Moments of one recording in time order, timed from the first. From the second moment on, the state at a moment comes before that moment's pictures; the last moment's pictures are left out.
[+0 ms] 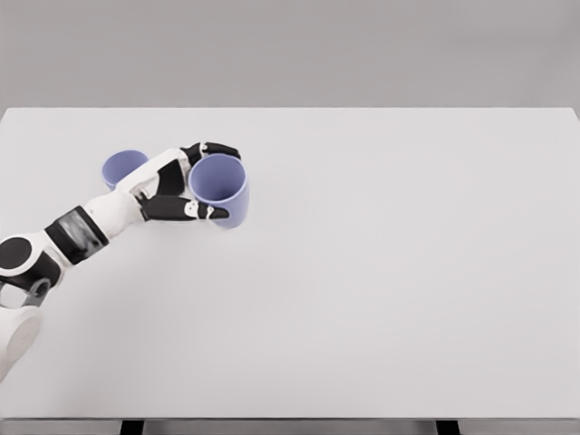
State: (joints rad) left arm -0.26 0.51 -0.29 -1.68 0.56 0.13 -0.49; right arm 0.03 0.00 0.15 0.01 -0.09 -0.06 -0.08
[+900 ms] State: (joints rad) left arm -0.34 0.54 -0.23 -1.66 0.58 0.17 -0.49; right arm 0.03 0.00 0.15 0.01 -0.09 -0.06 -0.08
